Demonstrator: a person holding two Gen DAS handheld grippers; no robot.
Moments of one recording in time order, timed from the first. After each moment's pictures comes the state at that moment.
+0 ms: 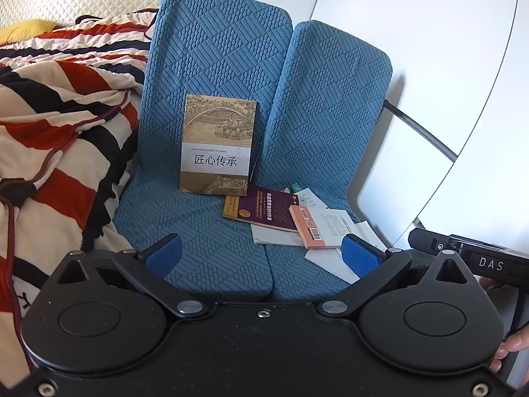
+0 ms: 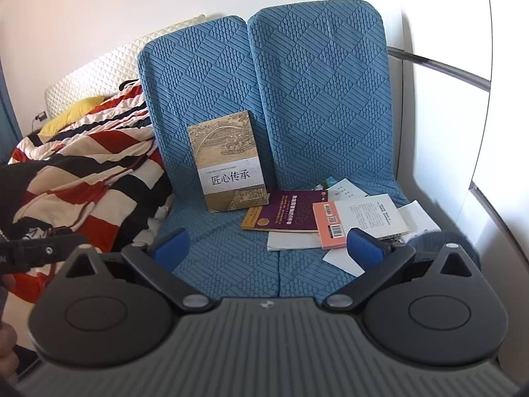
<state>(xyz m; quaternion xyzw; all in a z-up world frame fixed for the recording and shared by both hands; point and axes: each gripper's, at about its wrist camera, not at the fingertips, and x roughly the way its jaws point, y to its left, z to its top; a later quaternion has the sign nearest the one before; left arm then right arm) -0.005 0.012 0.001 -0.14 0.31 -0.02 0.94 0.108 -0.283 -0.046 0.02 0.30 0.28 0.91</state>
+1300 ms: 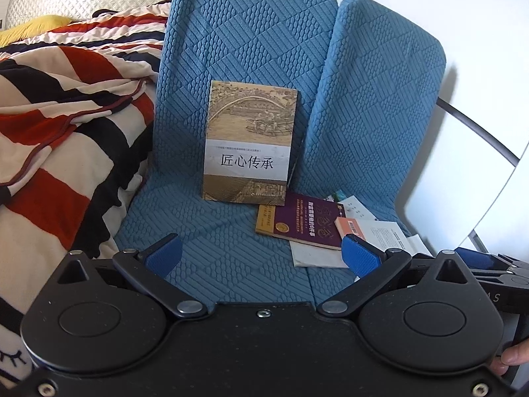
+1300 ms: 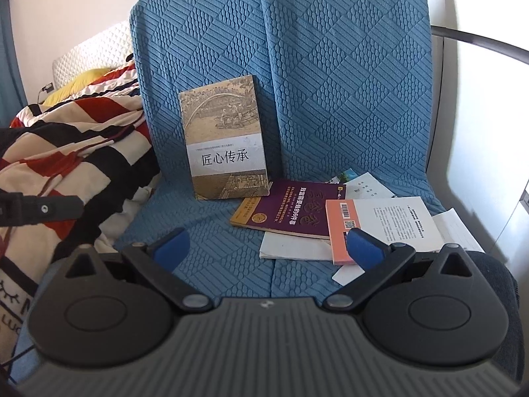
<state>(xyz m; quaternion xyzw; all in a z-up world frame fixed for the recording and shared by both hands) 0.113 0.038 -0.087 -0.13 0.32 0.04 0.94 0.207 -0.230 -0.138 -0.02 0.30 0.31 0.90</state>
